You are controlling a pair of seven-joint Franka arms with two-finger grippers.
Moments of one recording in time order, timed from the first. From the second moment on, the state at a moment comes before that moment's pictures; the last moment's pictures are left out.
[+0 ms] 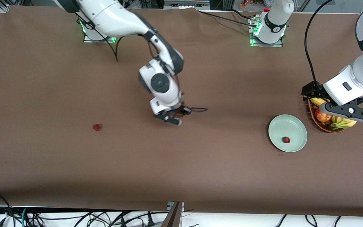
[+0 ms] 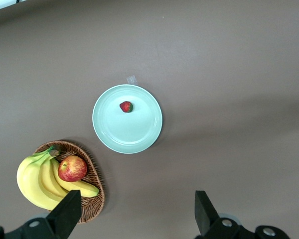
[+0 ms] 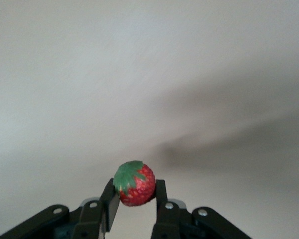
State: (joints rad) left arm -0.05 0.31 -0.10 -1.25 0.10 1.47 0.10; right arm 0.71 0.82 0.10 -1.38 0.11 2.36 1.11
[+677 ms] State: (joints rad) left arm -0.05 0.31 -0.10 -1.26 -0.01 1.46 0.04; right arm 0.77 0.89 0.06 -1.34 0.10 2.54 1.25
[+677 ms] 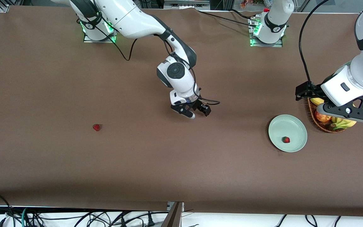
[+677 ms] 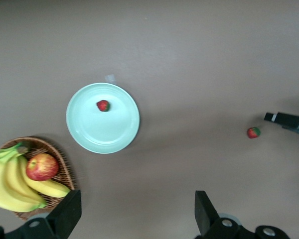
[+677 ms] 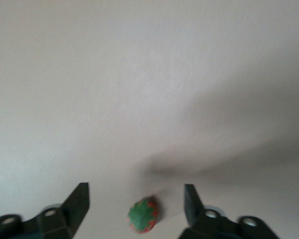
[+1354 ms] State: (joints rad) left arm -0.22 0.50 -0.16 -1.51 -0.07 1.71 -0.12; right arm 0.42 0.70 0.01 -1.32 0.11 2.04 0.46
